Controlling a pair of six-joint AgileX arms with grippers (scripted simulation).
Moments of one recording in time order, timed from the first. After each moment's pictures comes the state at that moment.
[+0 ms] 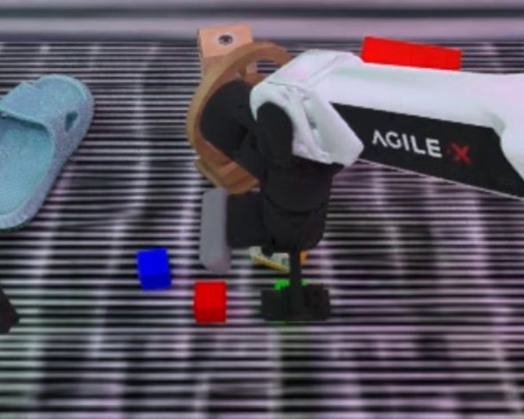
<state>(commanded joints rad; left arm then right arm) 0.00 0.00 0.00 0.00 0.00 0.00 0.78 2.21 1.76 -1.11 -0.01 -0.79</state>
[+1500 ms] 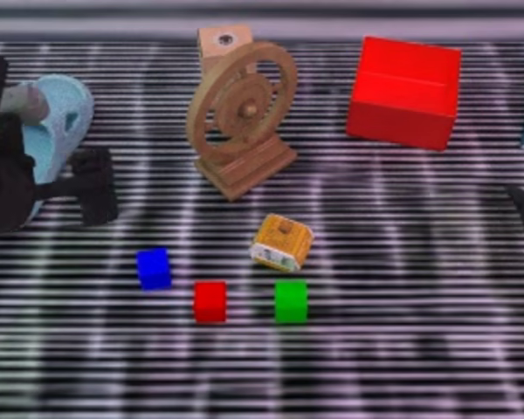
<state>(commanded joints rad) -0.25 1.25 0.88 -0.65 0.00 -0.36 0.29 0.89 0.76 -0.46 -0.04 -0.33</state>
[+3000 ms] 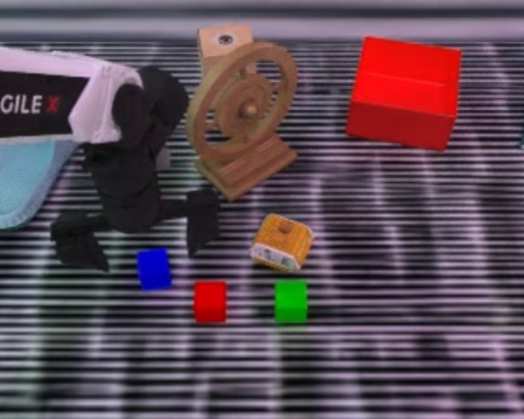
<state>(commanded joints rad) -0.40 2.07 1.33 -0.83 0.00 -0.57 0.01 0.00 0.00 0.00 0.00 0.00</state>
